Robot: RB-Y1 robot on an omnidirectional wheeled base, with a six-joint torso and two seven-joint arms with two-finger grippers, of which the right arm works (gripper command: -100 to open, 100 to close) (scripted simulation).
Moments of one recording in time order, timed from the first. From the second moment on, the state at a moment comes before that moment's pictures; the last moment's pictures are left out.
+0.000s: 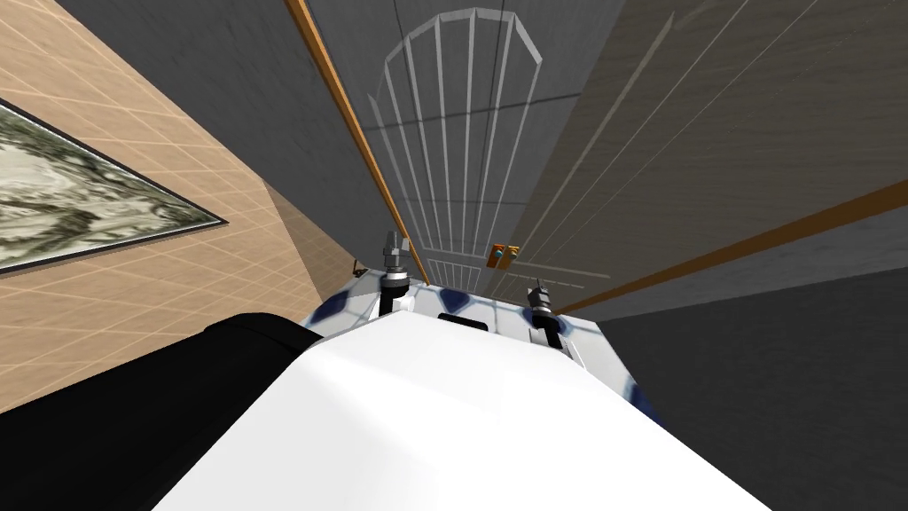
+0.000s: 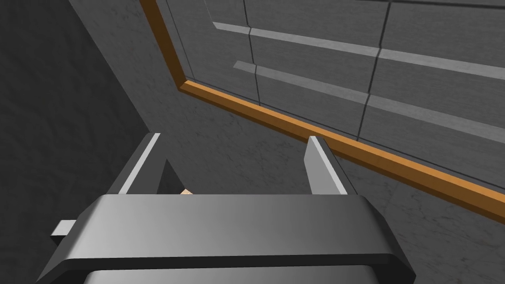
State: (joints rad) arm 0.27 -0.17 -0.17 -1.45 0.20 -0.32 -0.37
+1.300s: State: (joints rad) arm 0.18 -0.21 -0.22 -1.36 0.15 -0.33 -0.38
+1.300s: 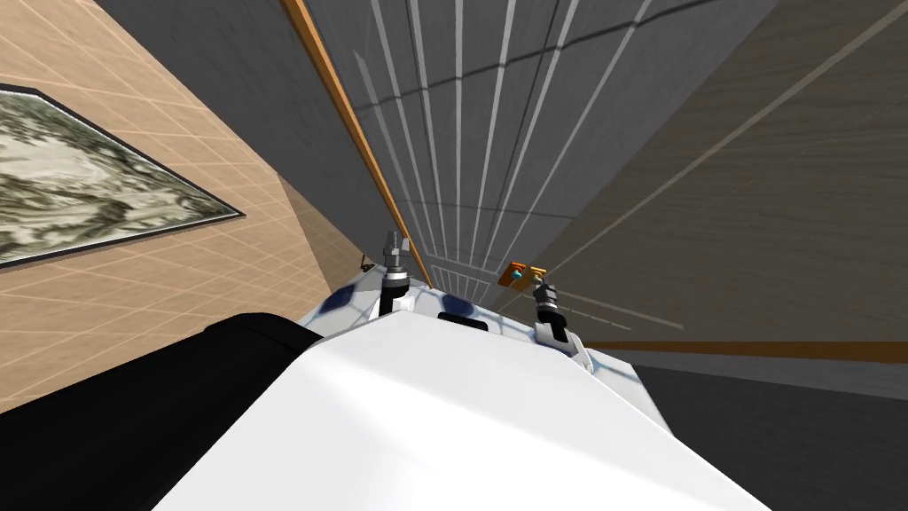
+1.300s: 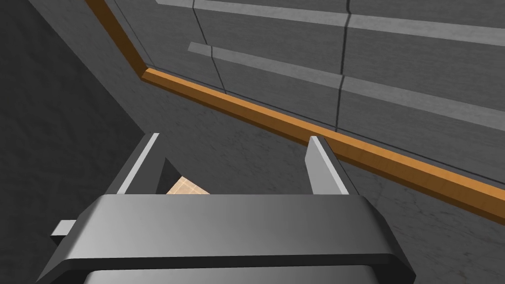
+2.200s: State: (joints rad) arm 0.22 -0.23 -0.25 -1.36 0.15 -0.33 -0.39
